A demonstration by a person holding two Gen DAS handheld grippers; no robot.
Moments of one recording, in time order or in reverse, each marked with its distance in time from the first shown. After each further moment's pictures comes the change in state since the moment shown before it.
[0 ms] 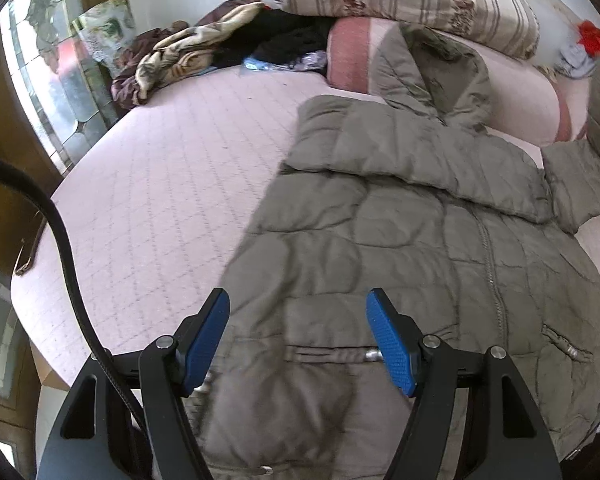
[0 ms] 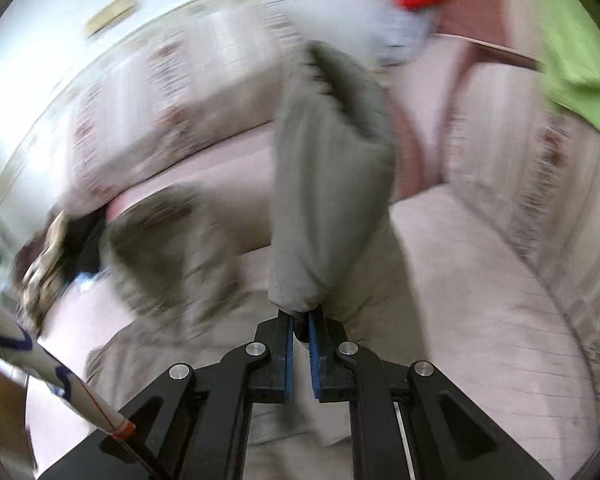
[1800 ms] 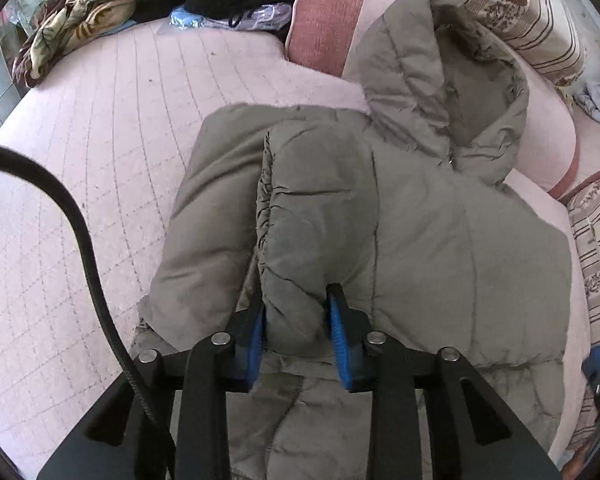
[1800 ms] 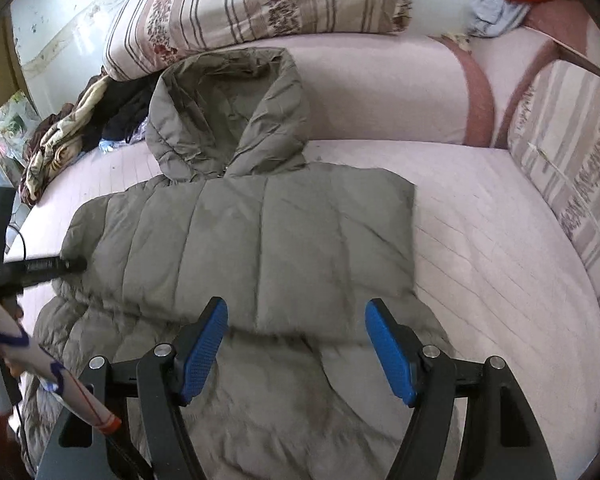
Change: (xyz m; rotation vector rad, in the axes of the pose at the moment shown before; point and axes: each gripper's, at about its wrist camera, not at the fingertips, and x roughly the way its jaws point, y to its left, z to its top) left arm 0.173 -0.055 0.159 -0.066 0.220 -0.211; right arm 0.060 0.038 -0.121 -0.228 0.174 -0.037
